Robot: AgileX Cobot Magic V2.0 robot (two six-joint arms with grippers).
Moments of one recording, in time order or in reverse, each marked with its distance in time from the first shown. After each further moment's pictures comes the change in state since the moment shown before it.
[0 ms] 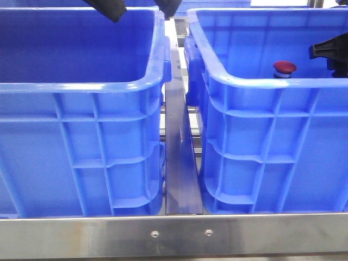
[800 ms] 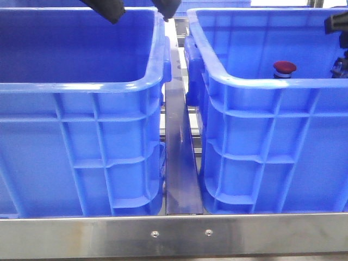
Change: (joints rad) left arm 0.000 0.000 0.000 0.000 0.006 0.000; right arm 0.050 -0.277 0.204 0.000 0.009 0.001
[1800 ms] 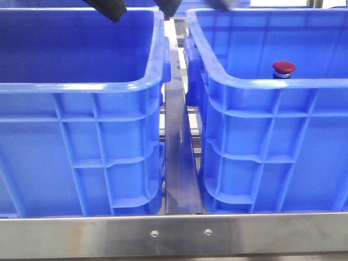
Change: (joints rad) left arm 0.000 0.000 0.000 0.000 -0.006 0.000; right arm 0.250 -0.199 -0.323 0.172 0.771 0.006
